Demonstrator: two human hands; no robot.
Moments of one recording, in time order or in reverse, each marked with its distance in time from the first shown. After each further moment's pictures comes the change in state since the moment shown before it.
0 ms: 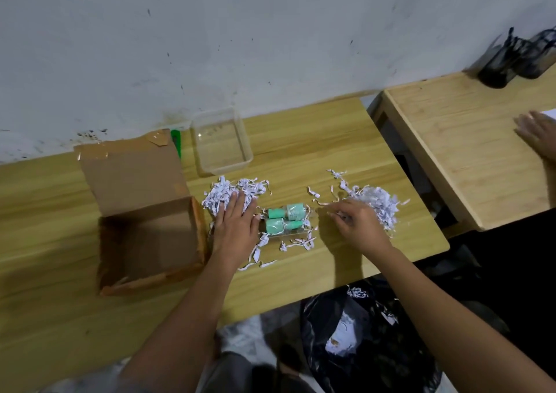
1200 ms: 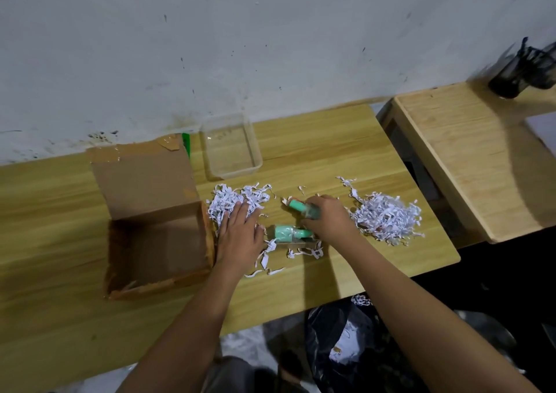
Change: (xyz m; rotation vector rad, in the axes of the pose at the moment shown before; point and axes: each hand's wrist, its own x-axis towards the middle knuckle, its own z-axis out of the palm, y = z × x) left_hand -0.005 -0.008 -0.002 -0.139 0.008 -0.049; right_hand 0.044 -0.054 0.037 -0.083 -0.179 0.196
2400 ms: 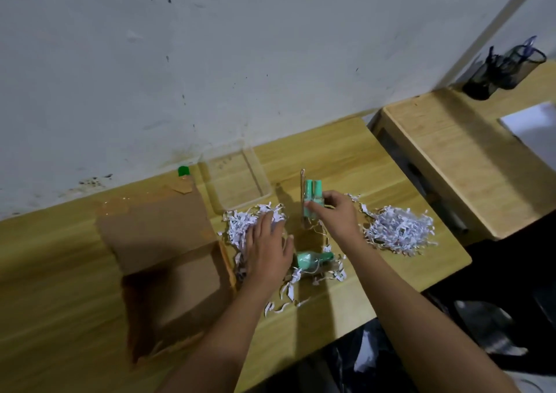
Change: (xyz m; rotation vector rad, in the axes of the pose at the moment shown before) left_hand 0.037 0.012 -0.021 -0.041 -0.002 0.130; right_hand 0.031 -0.050 0.000 0.715 0.348 0.297
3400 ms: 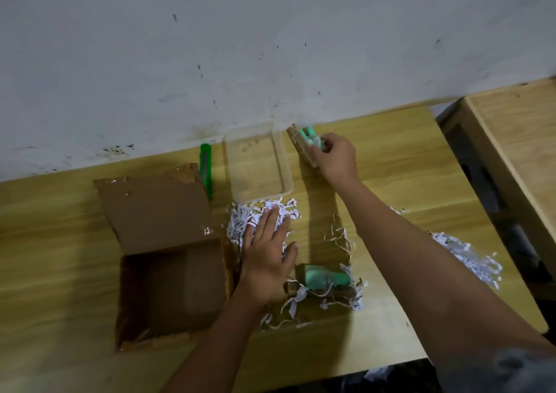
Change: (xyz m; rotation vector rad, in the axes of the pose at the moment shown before) left_hand 0.008 -0.023 0.025 -0.002 0.013 -0.115; right_hand 0.137 -0.024 0.068 -0.313 -0.115 -0.243
